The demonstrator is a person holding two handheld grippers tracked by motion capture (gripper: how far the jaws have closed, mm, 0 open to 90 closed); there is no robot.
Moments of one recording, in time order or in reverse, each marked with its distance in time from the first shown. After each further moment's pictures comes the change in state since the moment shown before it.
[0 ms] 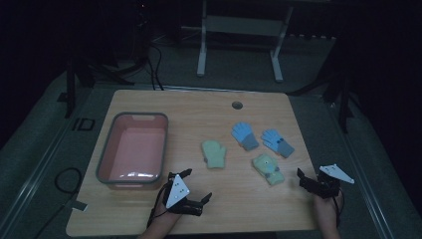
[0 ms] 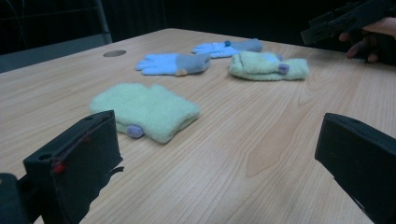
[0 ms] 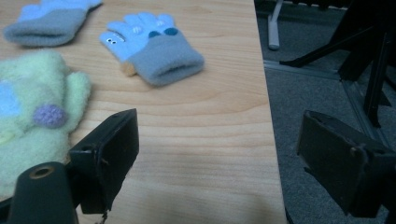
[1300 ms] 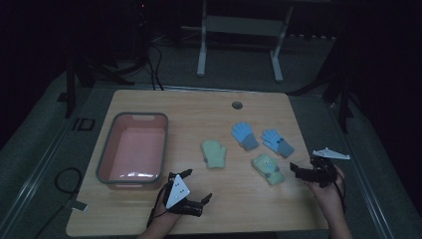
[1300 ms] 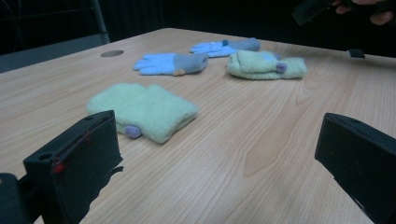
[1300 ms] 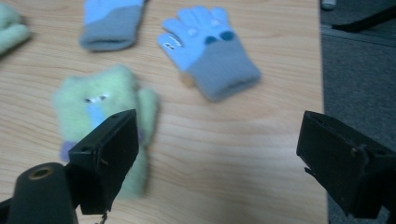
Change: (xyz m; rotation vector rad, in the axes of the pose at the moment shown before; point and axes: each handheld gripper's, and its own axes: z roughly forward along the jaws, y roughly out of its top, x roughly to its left) left arm 0.000 0.000 0.000 0.002 -0.010 0.002; right arm 0.017 0.061 -0.001 0.208 0.163 -0.011
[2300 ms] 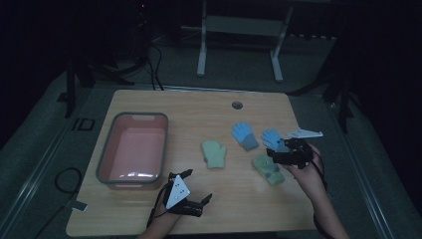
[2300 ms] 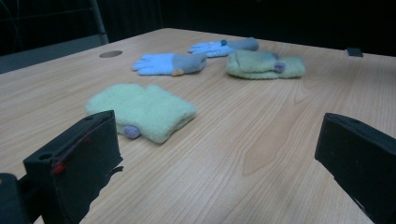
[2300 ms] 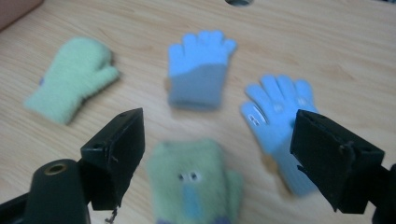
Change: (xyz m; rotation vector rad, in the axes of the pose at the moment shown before) left arm -0.001 0.000 0.000 -0.001 -0.003 0.008; right arm 0.065 0.069 0.019 -0.006 0.139 -0.165
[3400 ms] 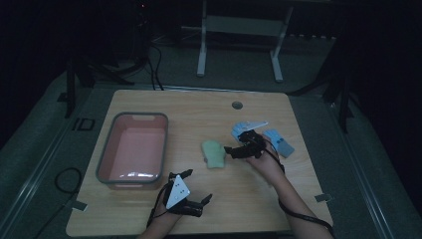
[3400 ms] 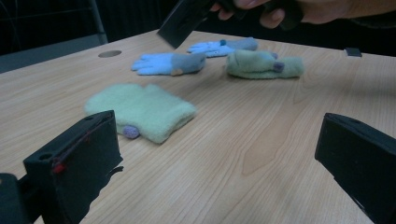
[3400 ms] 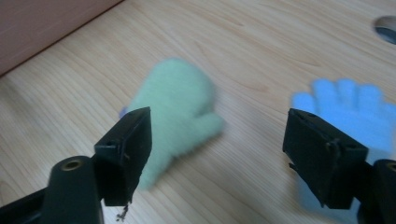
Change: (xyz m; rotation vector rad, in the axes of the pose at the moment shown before) left arm 0.001 0.000 0.000 0.002 -0.004 -0.004; right arm 0.081 0.043 0.090 0.066 0.212 -0.168
